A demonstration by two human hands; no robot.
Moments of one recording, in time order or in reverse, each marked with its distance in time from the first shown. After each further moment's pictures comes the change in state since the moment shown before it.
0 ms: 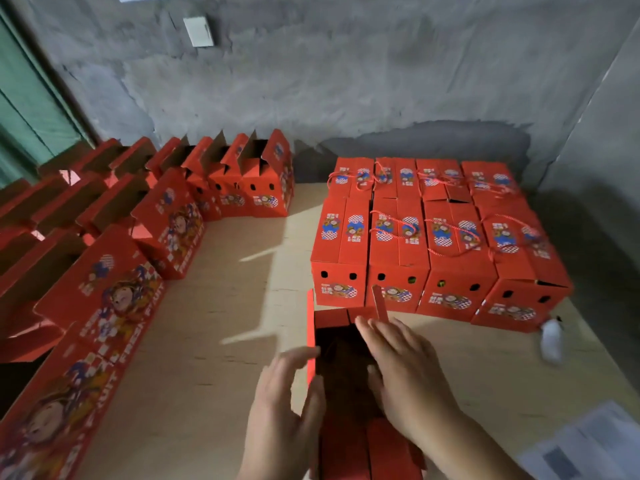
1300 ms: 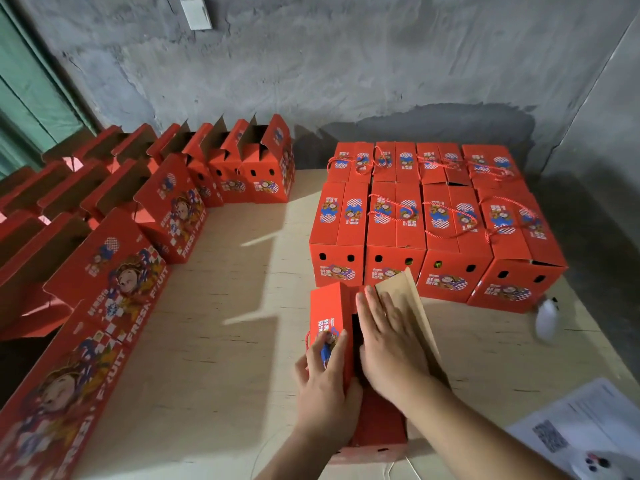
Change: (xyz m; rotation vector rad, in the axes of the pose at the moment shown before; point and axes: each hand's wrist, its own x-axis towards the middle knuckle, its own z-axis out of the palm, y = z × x) left_hand -0.018 -0.032 0.082 0.354 -0.362 -0.106; right_hand 0.010 0.008 0.039 -0.162 -0.107 0.069
